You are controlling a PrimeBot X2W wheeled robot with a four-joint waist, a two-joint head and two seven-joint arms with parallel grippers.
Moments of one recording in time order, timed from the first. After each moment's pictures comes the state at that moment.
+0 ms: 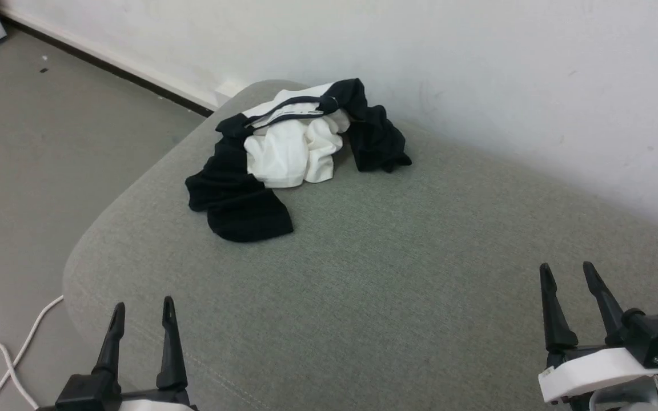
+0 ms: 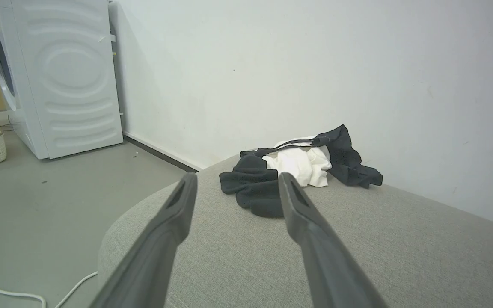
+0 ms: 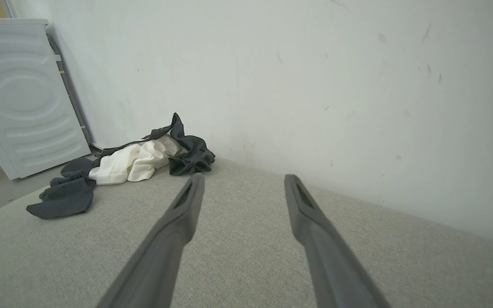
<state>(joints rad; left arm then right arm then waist) 0.17 0.05 0.04 -0.07 -0.13 0.03 -0.26 0.03 -0.05 -0.07 0.15 0.14 0.13 -0.25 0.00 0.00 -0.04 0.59</state>
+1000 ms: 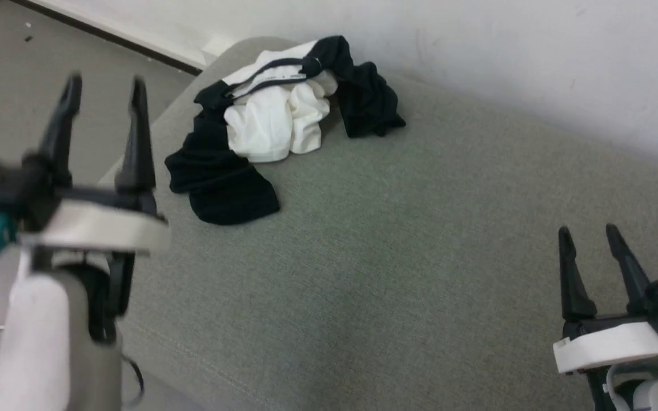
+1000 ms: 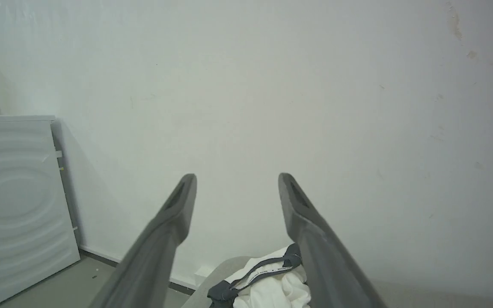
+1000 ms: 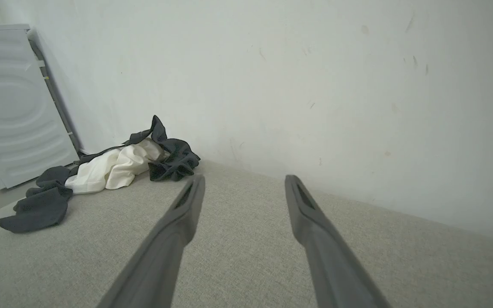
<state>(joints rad) -0.27 0.17 0.02 -0.23 -0.18 -0.01 -0.02 0.00 -0.05 -0.10 0.04 0.11 0.13 -0.22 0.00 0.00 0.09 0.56</state>
